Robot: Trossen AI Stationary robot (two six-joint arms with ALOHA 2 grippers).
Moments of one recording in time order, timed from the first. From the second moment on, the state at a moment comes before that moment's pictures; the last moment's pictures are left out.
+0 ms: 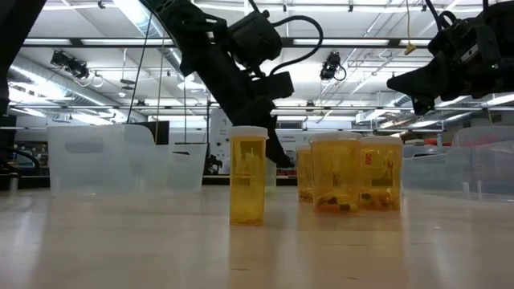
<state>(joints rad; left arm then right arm) 0.07 1.93 1.20 -0.15 -0.08 0.09 -0.21 0.25 0.01 0.22 -0.12 0.13</state>
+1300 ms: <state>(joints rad) 0.02 1.80 1.20 -0.38 -0.08 0.06 -0.21 0.25 0.01 0.21 -0.12 0.13</state>
